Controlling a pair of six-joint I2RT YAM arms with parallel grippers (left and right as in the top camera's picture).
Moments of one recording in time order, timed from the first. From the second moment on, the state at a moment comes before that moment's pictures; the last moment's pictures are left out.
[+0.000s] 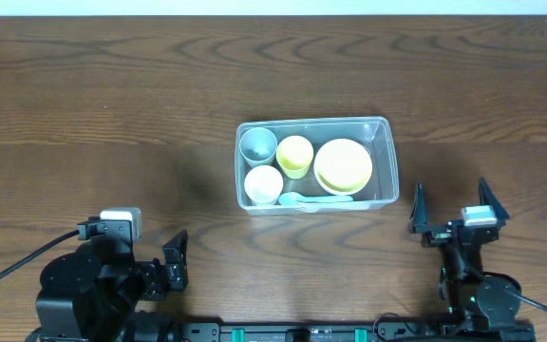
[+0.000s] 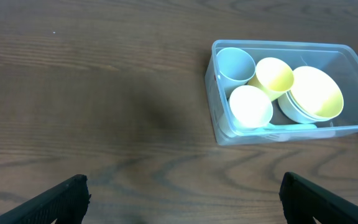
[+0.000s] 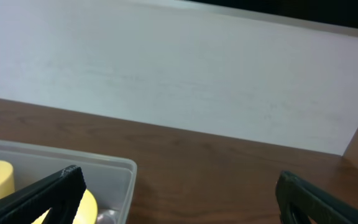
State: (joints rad) left arm -0.08 0.45 0.97 -1.19 0.12 -0.14; right arm 0.06 0.01 0.09 0.01 0.00 -0.10
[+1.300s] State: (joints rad) left arm -0.08 0.45 0.97 -1.19 0.12 -0.14; right arm 0.06 0.01 0.01 -0.07 0.01 -0.11
